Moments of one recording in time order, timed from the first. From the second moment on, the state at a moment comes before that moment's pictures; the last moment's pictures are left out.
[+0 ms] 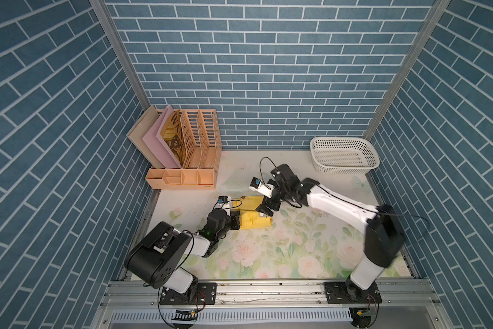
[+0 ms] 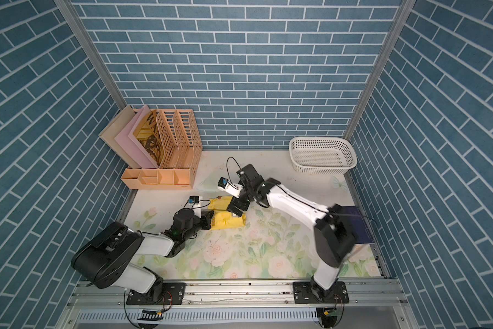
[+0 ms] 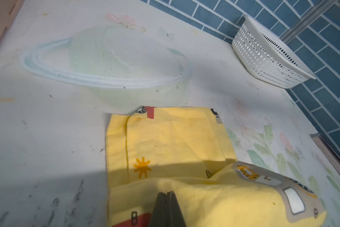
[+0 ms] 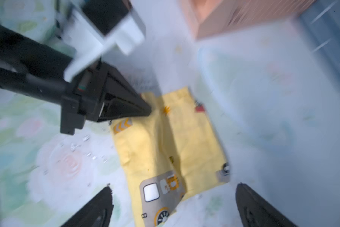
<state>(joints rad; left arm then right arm) -0.50 1.51 0.27 0.77 0.02 -0.50 0.88 1.54 1.14 -0.32 -0.16 -0.49</state>
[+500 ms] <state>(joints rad) -0.50 1.52 0.28 0.77 0.01 -0.50 1.29 1.78 0.63 0.63 0.49 -0.84</state>
